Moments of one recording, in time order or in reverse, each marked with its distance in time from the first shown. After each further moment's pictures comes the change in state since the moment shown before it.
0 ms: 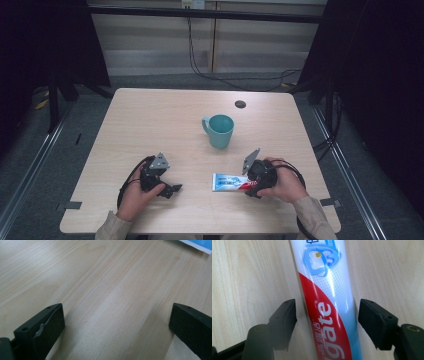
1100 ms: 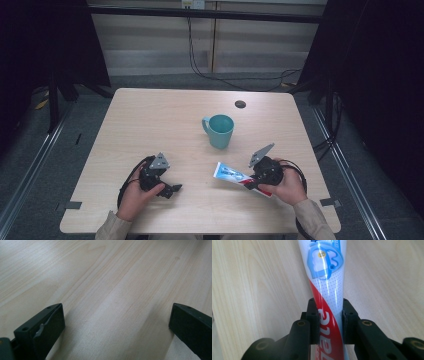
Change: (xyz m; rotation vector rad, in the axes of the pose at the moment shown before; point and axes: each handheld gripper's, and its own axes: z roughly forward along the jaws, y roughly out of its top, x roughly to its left) left arm 0.000 0.000 0.000 0.000 -0.003 0.000; right arm -0.004 -0.017 -0.012 -0.210 0.079 0.211
